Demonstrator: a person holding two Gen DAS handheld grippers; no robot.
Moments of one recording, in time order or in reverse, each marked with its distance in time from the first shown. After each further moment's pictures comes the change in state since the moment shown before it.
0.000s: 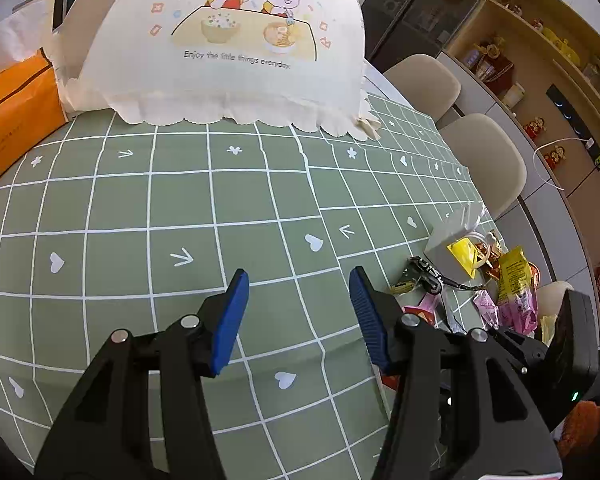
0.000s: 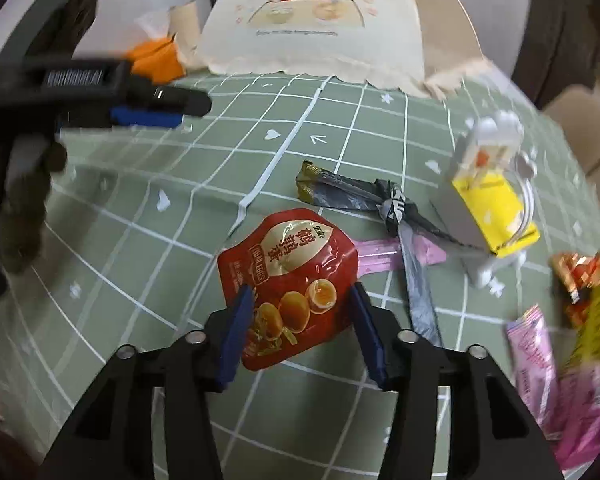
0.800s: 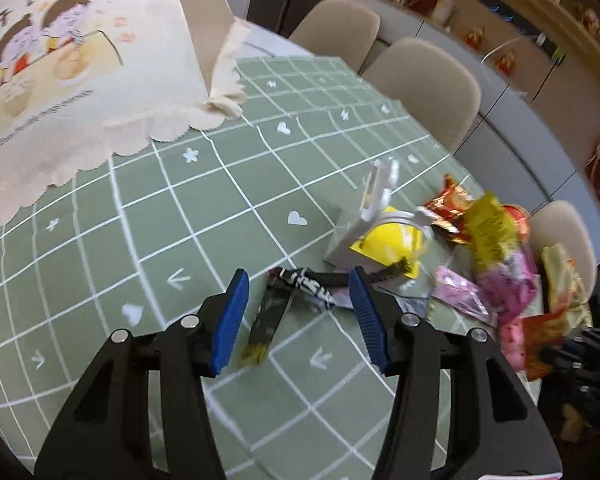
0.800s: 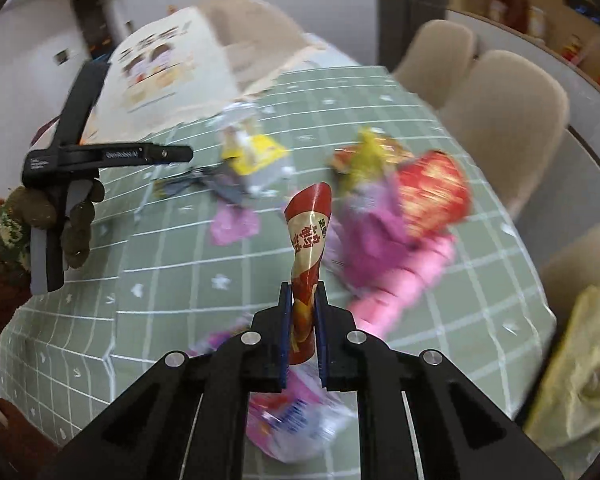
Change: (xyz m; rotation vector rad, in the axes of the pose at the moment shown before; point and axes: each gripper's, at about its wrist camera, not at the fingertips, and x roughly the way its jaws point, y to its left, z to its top) left arm 0.080 -0.125 0.015 0.340 0.112 -0.065; right arm -0.137 -0.095 -0.103 0.445 -0.073 -0.206
